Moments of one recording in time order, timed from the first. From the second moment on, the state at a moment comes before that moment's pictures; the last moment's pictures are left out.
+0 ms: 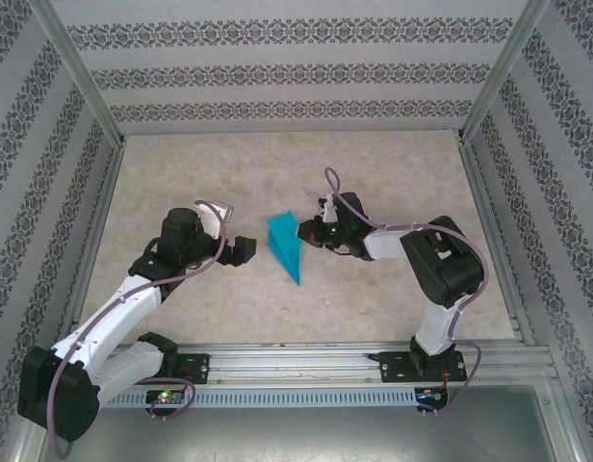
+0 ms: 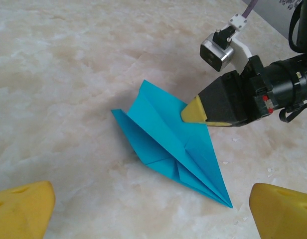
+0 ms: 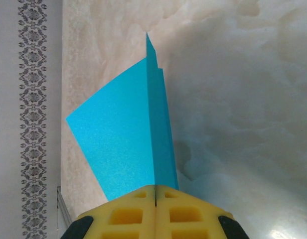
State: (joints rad) left arm -0.34 0.99 0.62 -0.18 0.32 -0.11; right arm 0.48 1.84 0.82 0.37 -0.61 0.89
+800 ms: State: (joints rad) left arm -0.34 1.02 0.62 -0.16 0.33 -0.09; right arm 0.46 1.85 0.78 0.35 -0.55 0.88
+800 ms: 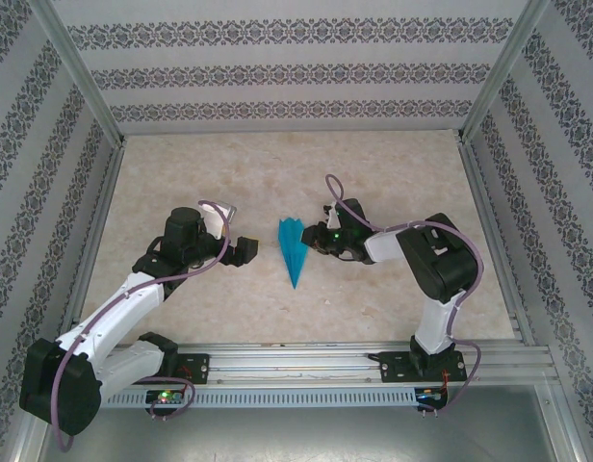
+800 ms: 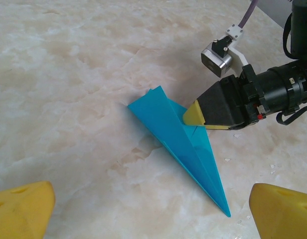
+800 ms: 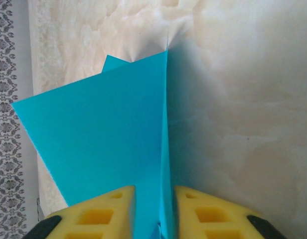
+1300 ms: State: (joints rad) left arm -0.34 1.01 0.62 -0.20 0.40 -0.04; right arm 0.48 1.56 0.87 -0.16 -0.36 0.68
